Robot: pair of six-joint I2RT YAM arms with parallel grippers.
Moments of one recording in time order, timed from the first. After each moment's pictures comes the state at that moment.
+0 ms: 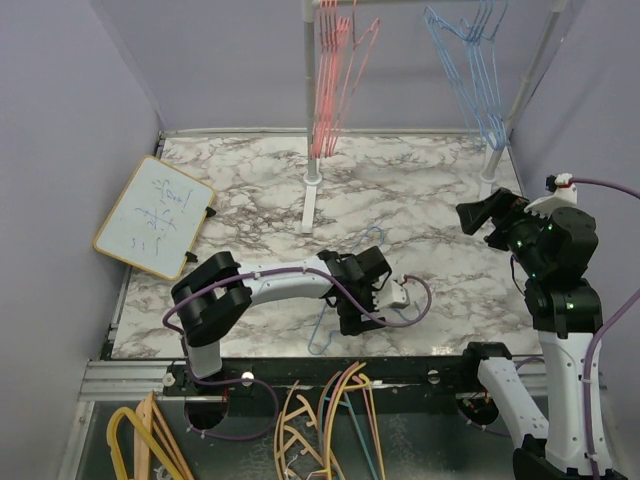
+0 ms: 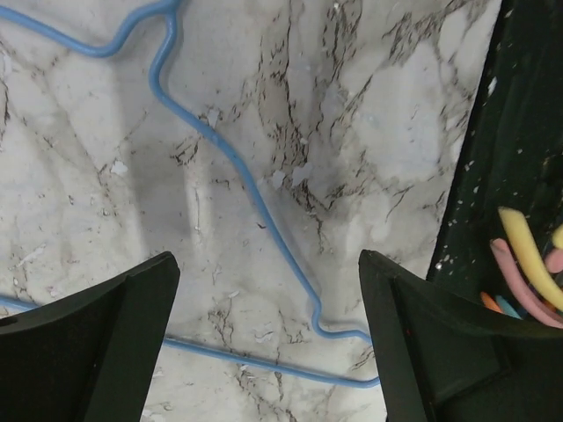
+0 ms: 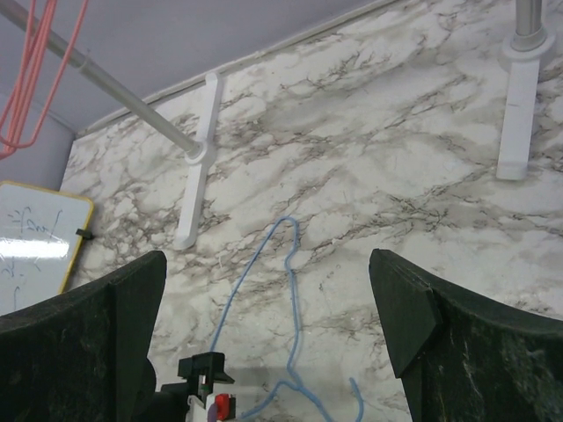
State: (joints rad) left arm -1.11 1.79 1.21 -0.61 0.27 0.32; right arm -0.03 0.68 1.06 -0.63 -0.17 0.44
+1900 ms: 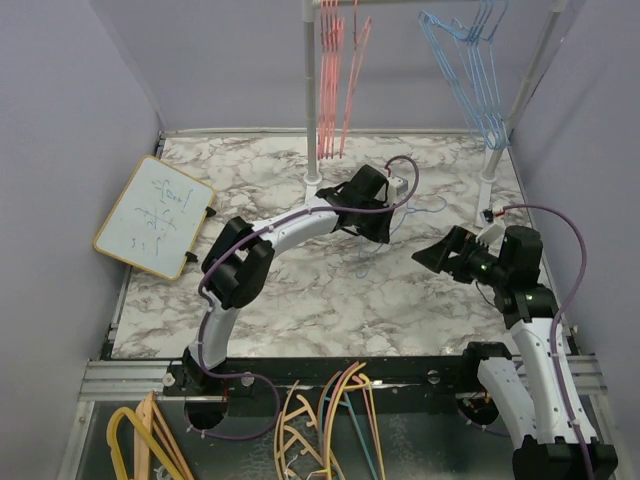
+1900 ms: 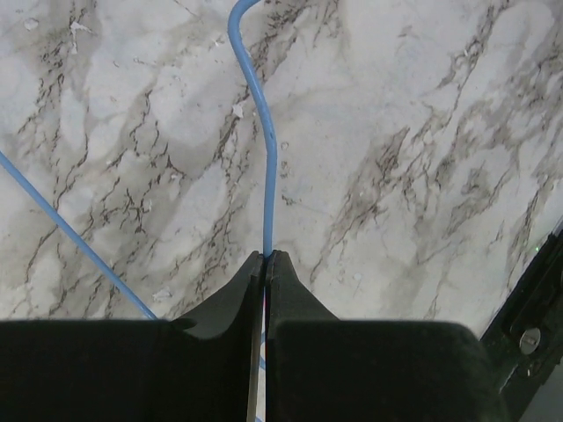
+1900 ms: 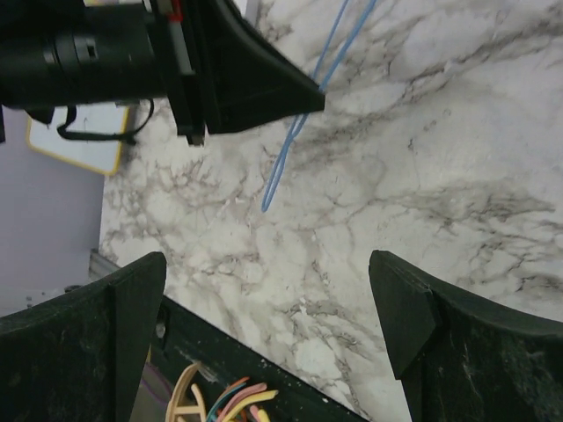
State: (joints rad) left arm -0.81 2.05 1.65 -0.42 0.34 -0.23; right arm -0.03 0.64 0.66 -0.52 -0.58 0.52
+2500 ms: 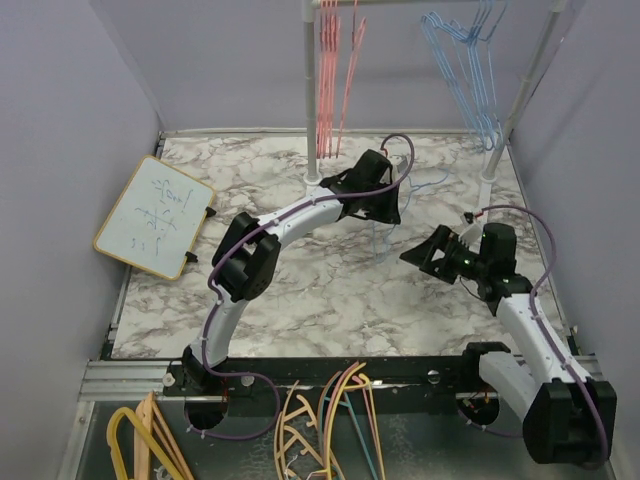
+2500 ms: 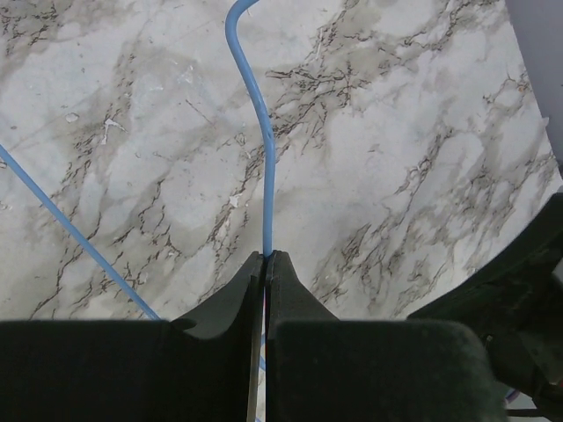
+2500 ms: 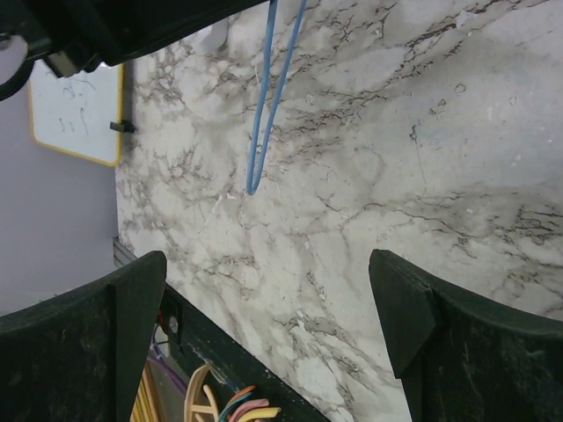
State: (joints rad) left arm -0.77 2.18 1.86 -0.38 0.33 -0.44; right arm -0.01 0.85 0.47 -0.22 -0.67 0.62
